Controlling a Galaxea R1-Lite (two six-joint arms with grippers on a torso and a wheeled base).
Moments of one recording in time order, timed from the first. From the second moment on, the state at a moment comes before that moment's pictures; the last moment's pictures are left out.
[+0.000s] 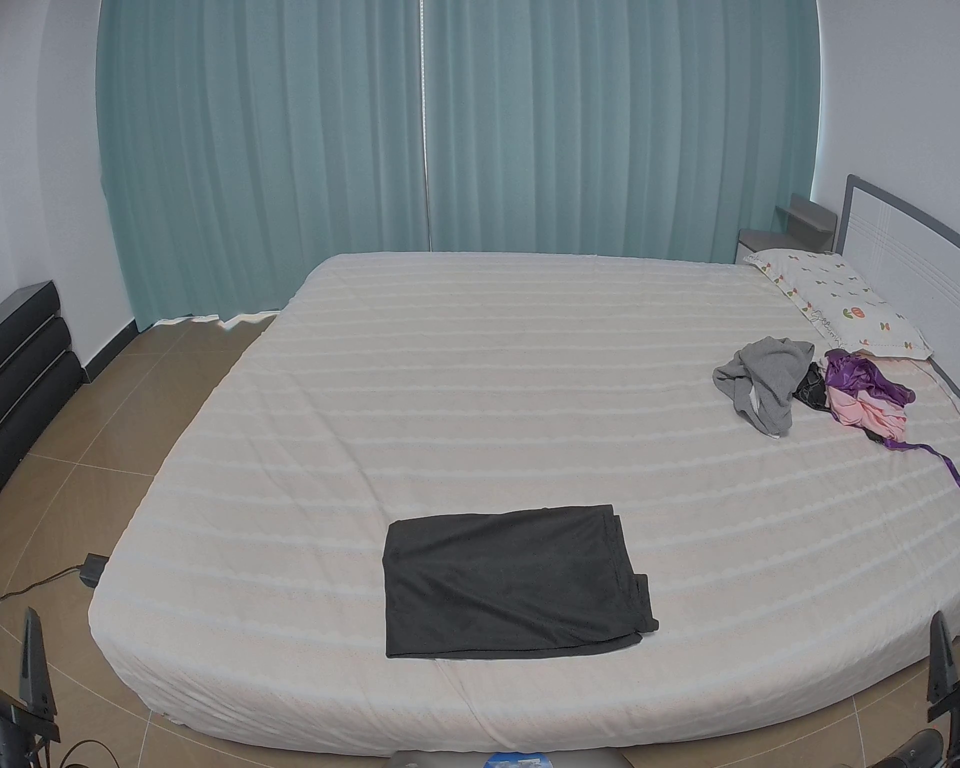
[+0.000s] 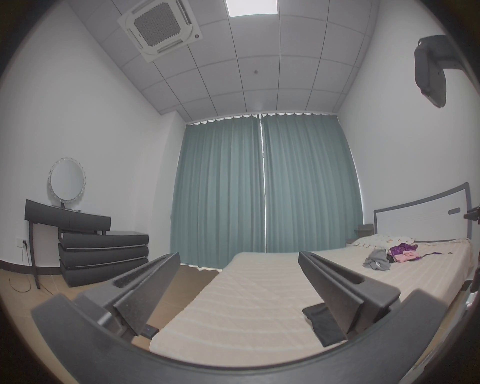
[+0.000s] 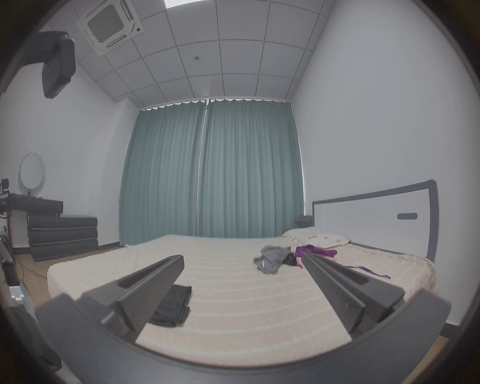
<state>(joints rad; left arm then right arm) 0.00 0.01 -0.02 -0.29 0.16 0.02 0.00 0.01 -0.03 -0.15 -0.06 -0.03</state>
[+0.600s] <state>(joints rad) 0.00 0.01 -0.02 -0.07 0.03 -0.01 0.00 0.01 -0.02 -0.05 0.01 0.03</state>
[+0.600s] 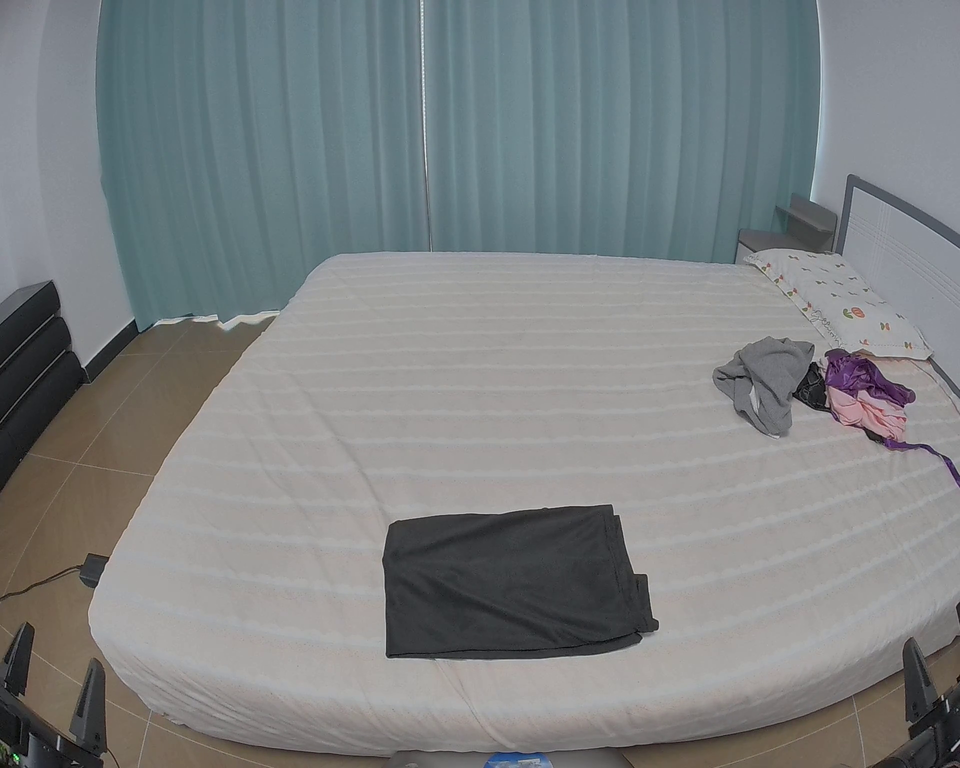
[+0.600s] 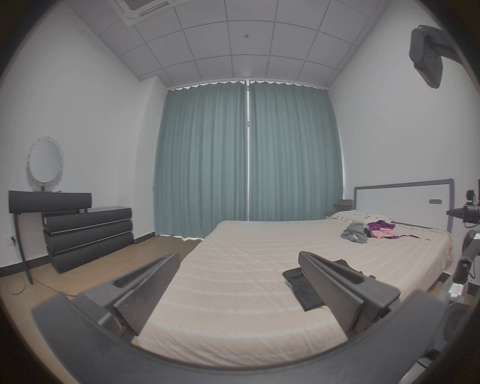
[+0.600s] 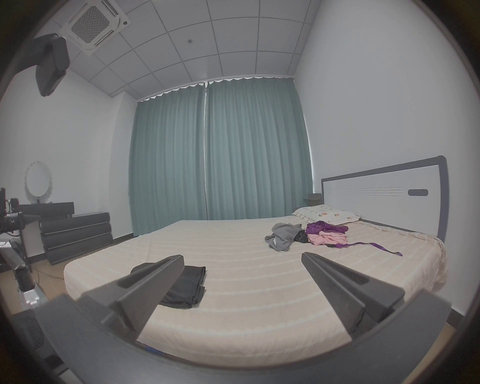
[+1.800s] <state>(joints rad) 0.00 0.01 -0.02 -0.06 -0.21 -0.07 0.00 0.01 -0.04 0.05 0.01 0.00</state>
